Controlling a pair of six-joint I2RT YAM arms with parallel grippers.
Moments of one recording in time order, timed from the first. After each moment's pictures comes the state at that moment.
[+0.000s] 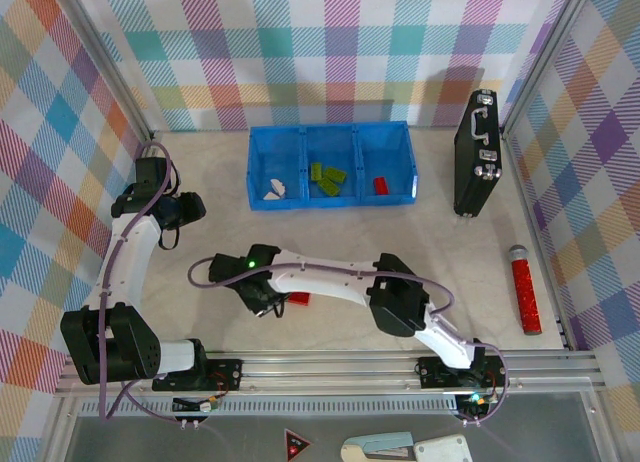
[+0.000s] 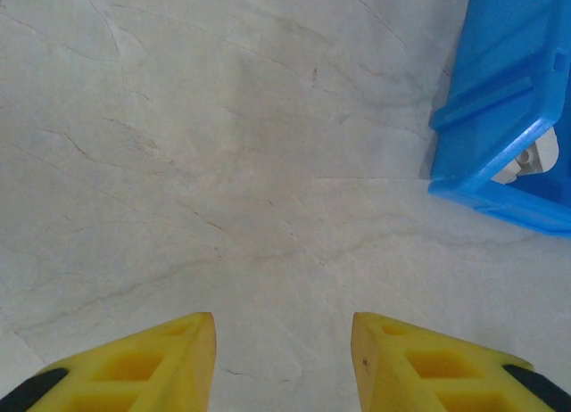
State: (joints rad) left arm 0.11 1.31 1.15 -0.81 0.04 -0.29; right arm 1.29 2.25 2.04 -1.24 0.16 0.64
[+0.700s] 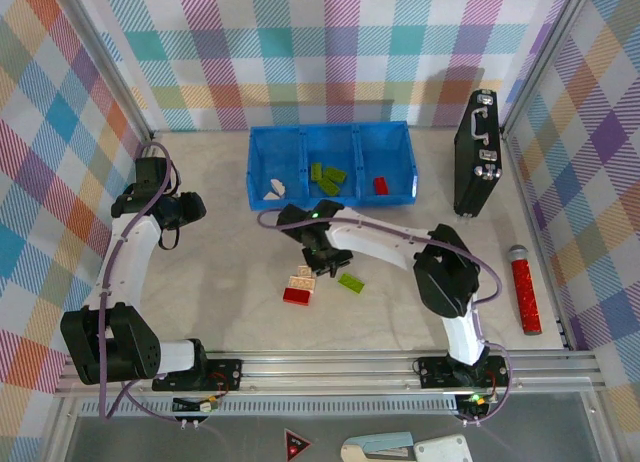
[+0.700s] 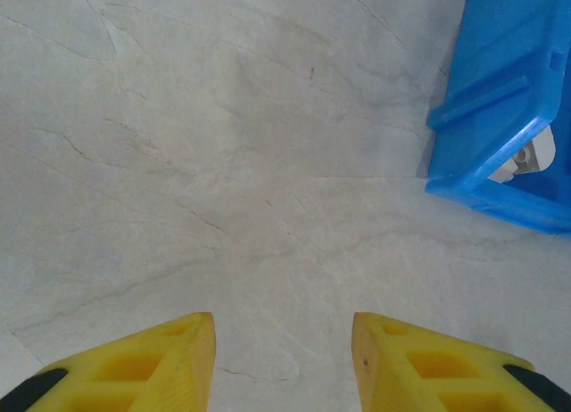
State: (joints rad) left arm 0.11 1.31 1.15 -0.81 0.04 -0.29; right arm 0.92 1.94 1.60 -1.18 0.21 0.59
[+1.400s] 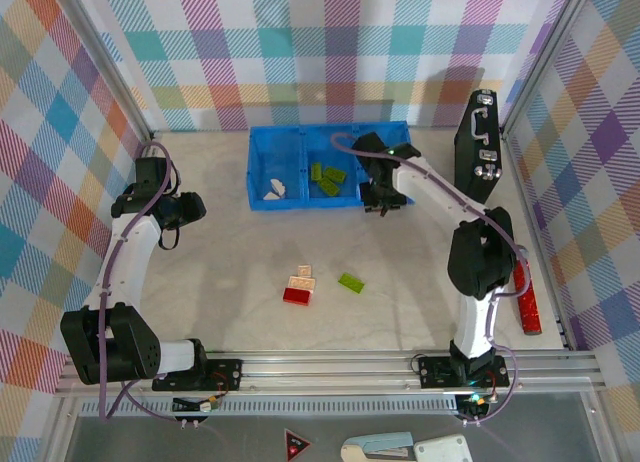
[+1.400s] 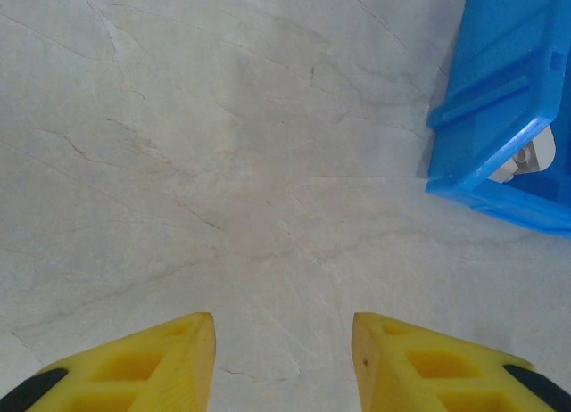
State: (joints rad) left arm 0.11 1.31 1.15 -0.81 0.04 -0.29; right arm 0.51 1.93 1.74 -1.12 0.18 0.37
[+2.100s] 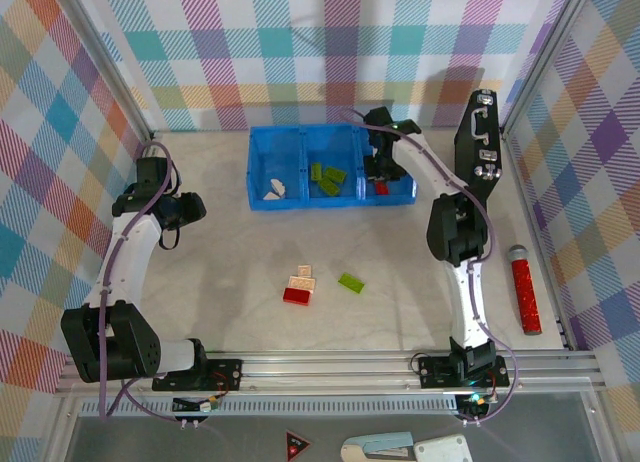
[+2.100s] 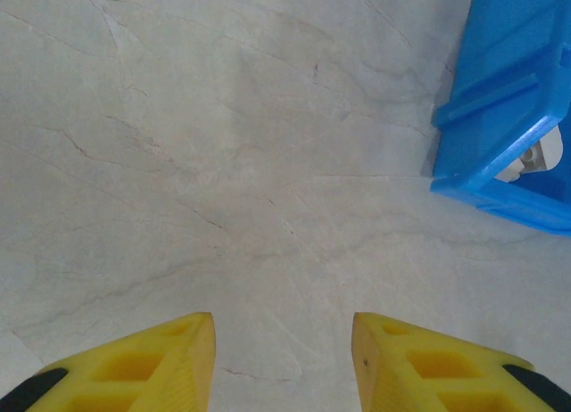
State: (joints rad) left arm 0.11 1.32 1.15 -0.81 0.04 -0.29; right arm 0.35 2.33 2.21 -1.12 0.11 0.22
